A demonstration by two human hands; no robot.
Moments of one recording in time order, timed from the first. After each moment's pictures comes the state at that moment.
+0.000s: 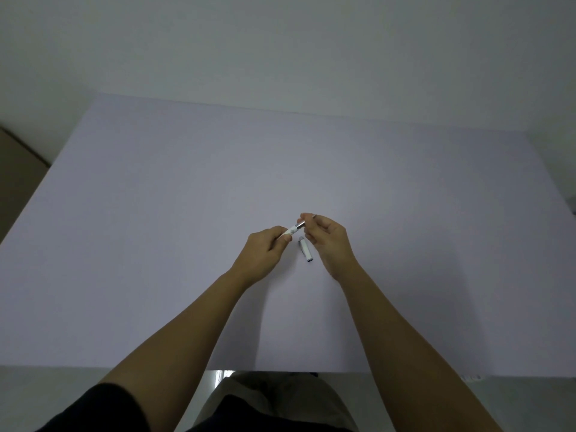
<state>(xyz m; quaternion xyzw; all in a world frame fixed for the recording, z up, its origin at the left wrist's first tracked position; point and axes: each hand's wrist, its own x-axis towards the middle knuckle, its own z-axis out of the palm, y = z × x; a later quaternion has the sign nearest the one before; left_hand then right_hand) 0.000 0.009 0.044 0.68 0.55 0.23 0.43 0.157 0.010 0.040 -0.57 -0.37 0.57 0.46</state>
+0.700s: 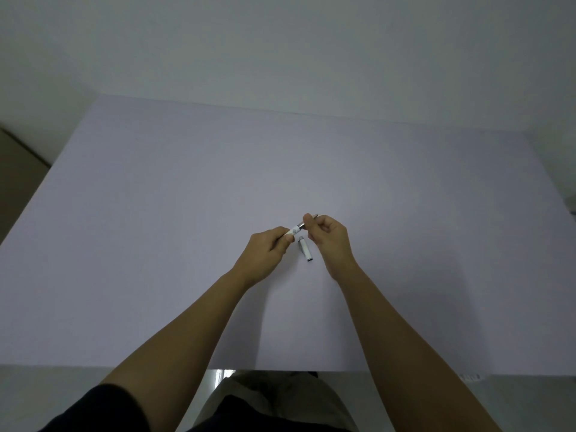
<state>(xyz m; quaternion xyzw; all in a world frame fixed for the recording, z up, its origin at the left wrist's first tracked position) 0.001 0.006 0.048 0.67 0.54 0.24 0.44 0.156 0.009 0.042 -0.60 -0.38 0.54 0.46</state>
